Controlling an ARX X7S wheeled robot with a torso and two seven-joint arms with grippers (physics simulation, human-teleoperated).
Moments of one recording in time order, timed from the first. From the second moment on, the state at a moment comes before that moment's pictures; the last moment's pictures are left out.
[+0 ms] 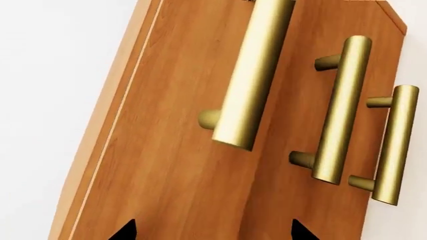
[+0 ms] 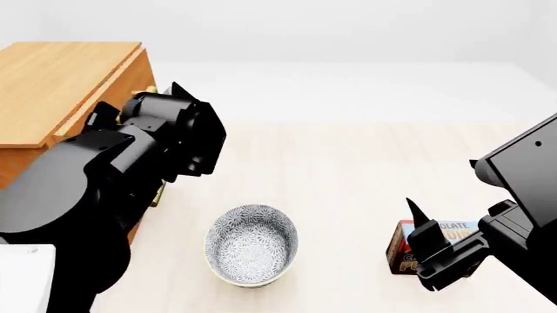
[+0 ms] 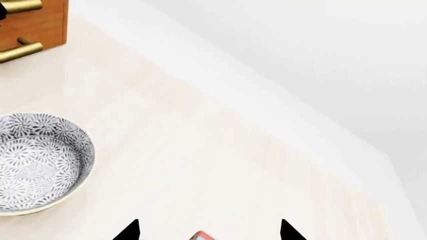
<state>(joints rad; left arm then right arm) -1.60 0.00 1.56 -1.24 -1.61 -1.10 -1.24 1.64 1.32 -1.09 -0.80 1.96 0.94 0.86</state>
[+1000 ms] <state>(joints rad) -1.62 0.00 0.30 -1.19 -0.27 -1.42 -0.83 1.63 1.29 -1.07 -0.79 1.97 0.96 0.88</state>
